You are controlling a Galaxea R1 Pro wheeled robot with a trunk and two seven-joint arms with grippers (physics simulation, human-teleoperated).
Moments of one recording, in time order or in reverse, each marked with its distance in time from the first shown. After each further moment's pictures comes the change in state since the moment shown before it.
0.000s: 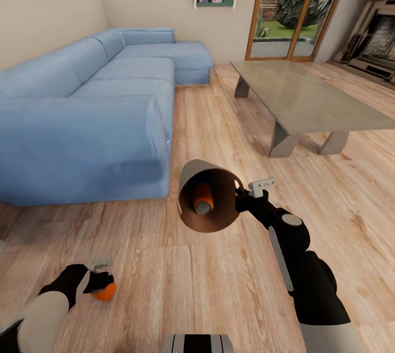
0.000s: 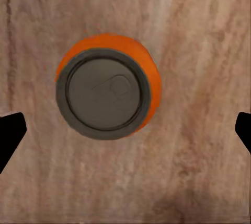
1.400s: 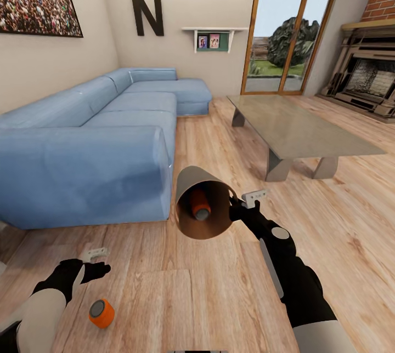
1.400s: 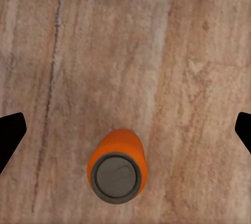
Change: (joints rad) left arm 0.001 0.005 0.000 -0.085 0.010 -0.041 -0.041; right arm 0.015 0.009 0.006 0.219 -0.010 -0.270 -0.002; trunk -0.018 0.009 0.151
